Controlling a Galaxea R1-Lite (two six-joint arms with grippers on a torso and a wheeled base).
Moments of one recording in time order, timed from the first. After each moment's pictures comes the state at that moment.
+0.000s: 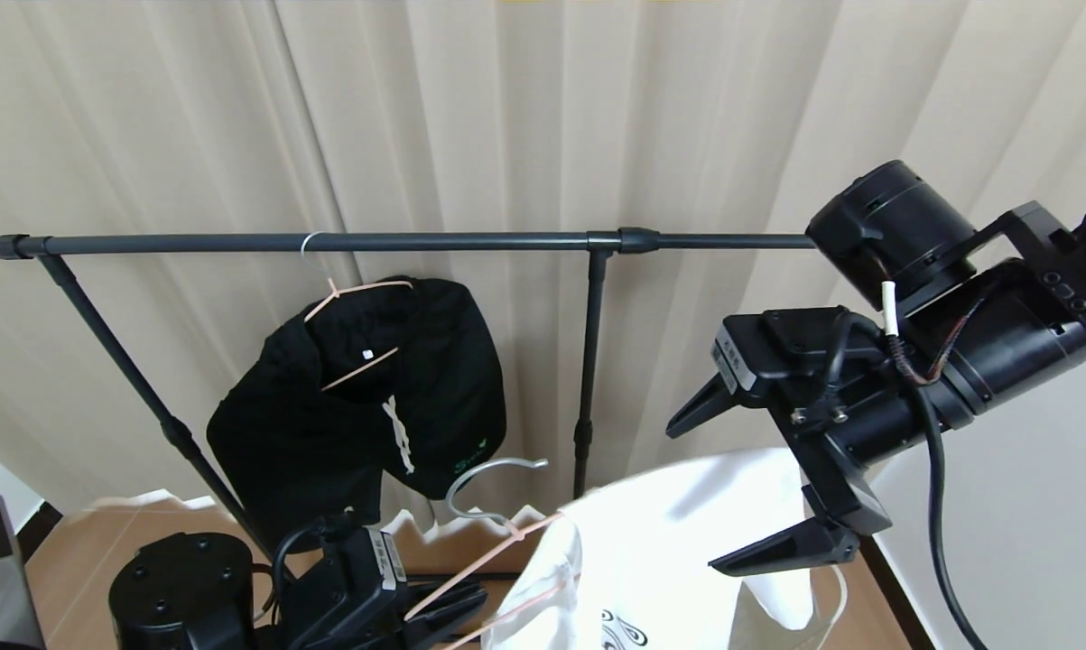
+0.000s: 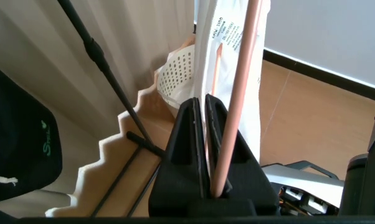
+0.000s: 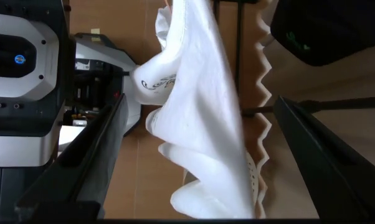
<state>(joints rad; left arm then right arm) -0.63 1.89 0.00 -1.57 -0.35 0.28 0.57 1.73 -1.49 0.82 0.50 -0.93</state>
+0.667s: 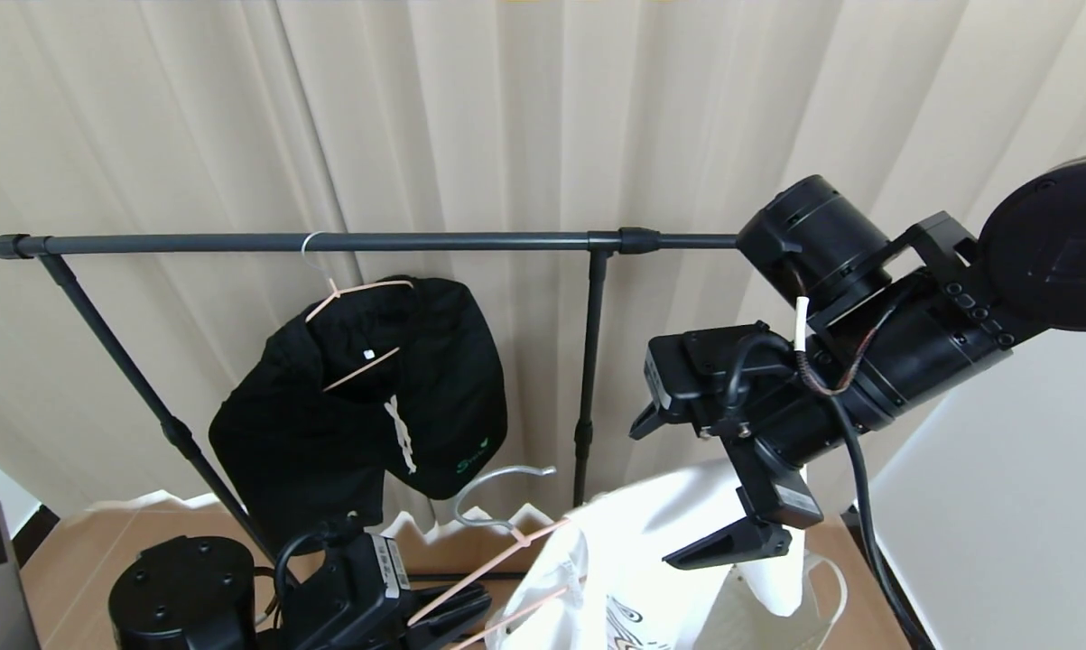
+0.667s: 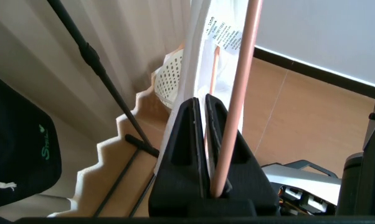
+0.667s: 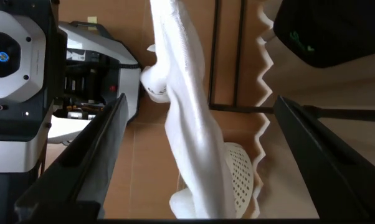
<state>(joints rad) -0.64 1.88 0.00 -1.57 -0.35 0.29 0.64 1.82 -1.56 0.81 0.40 -0.92</state>
